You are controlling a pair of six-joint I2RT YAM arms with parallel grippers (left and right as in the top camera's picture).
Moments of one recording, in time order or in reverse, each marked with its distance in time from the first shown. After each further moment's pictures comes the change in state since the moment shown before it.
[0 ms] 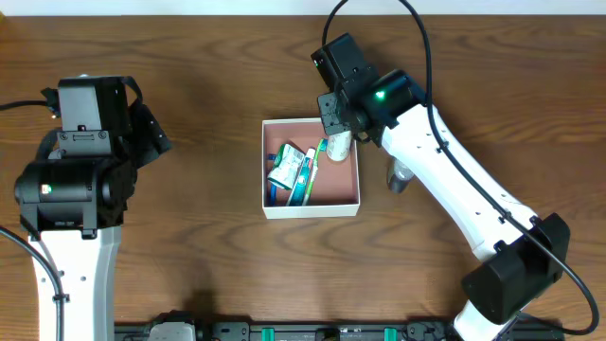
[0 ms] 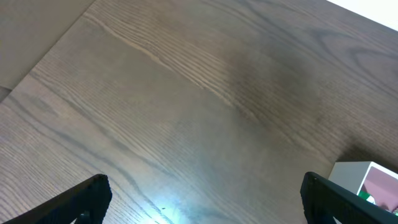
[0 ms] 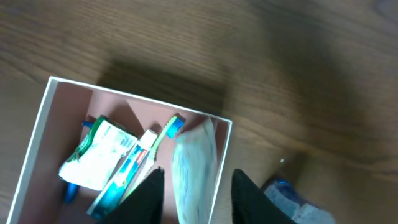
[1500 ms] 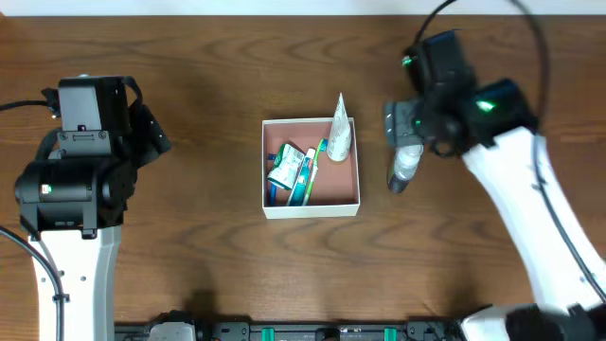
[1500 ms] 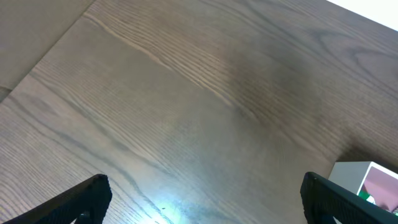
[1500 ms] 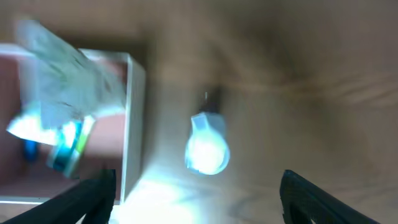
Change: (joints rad) left arm 0.000 0.000 0.000 0.000 0.000 0.000; right arm -0.197 -0.238 -0.100 -0.249 -0.026 -0.011
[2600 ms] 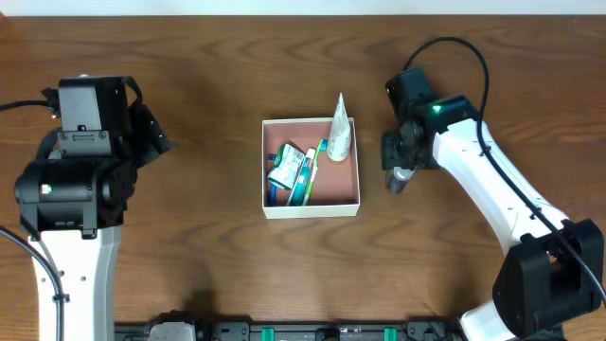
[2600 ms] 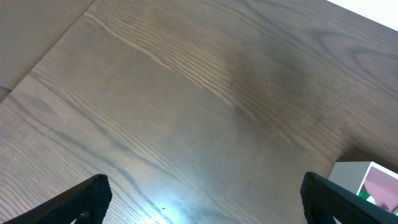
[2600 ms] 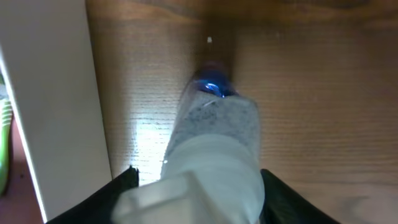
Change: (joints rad) left arm 0.000 0.000 0.000 0.000 0.000 0.000; right arm -0.060 0.111 -0.325 0.232 -0.085 0.061
